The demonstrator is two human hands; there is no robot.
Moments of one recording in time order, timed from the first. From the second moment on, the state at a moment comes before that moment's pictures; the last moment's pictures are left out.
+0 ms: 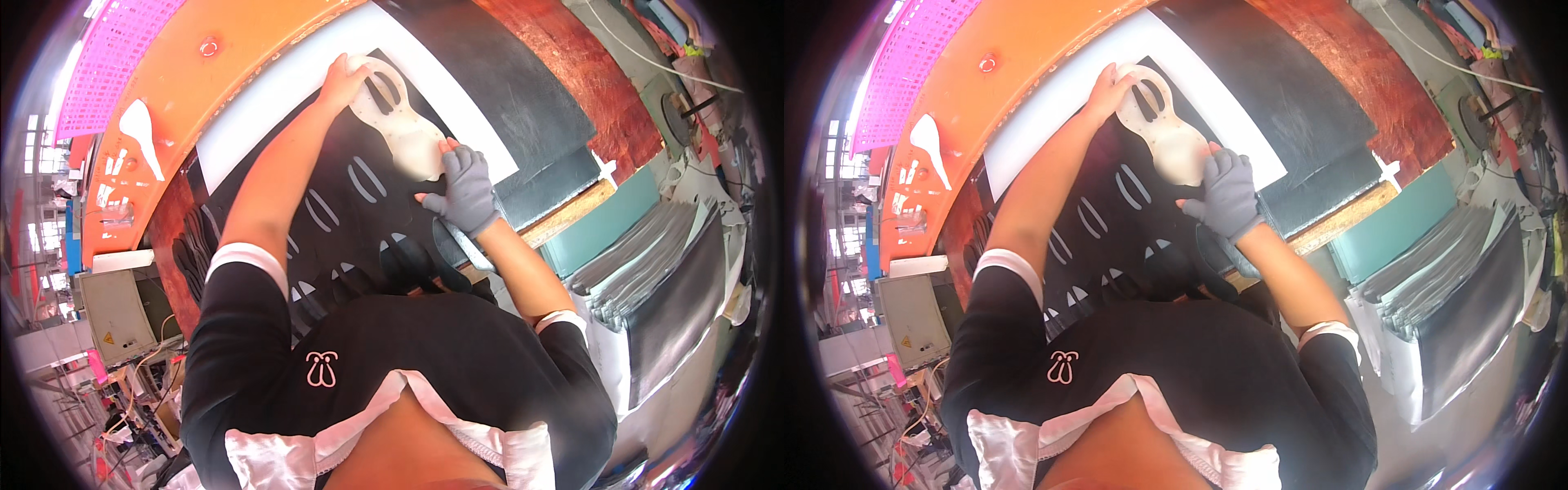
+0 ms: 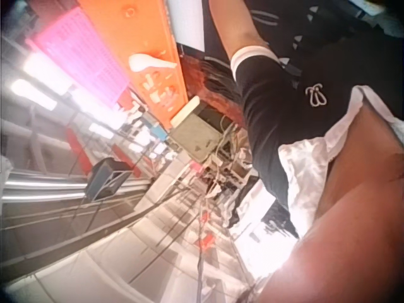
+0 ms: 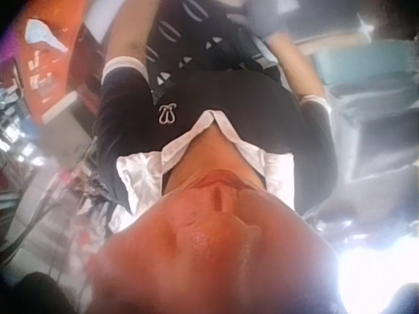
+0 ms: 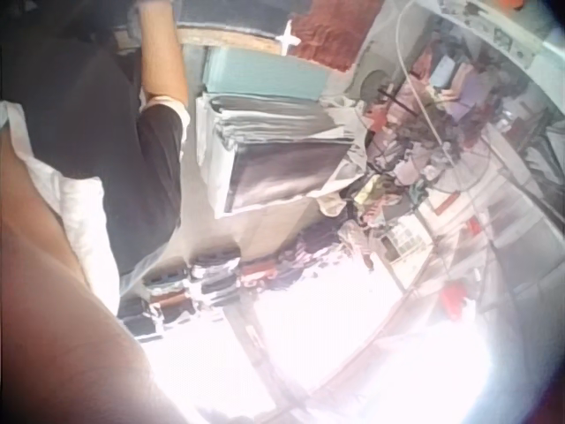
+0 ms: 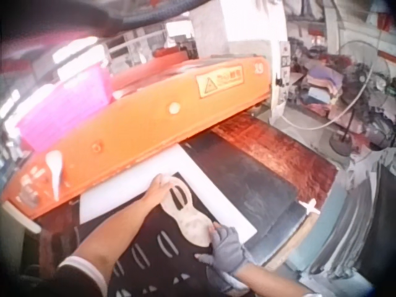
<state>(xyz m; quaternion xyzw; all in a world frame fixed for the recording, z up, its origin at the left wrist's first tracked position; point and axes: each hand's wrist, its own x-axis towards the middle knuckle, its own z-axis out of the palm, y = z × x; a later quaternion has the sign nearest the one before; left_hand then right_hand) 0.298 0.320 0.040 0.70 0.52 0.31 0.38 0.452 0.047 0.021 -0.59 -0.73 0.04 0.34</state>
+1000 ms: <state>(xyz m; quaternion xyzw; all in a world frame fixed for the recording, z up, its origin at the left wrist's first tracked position) 0.525 0.354 0.115 0.90 0.38 -0.07 0.22 0.503 0.053 0.032 -0.26 0.02 0.54 0.80</state>
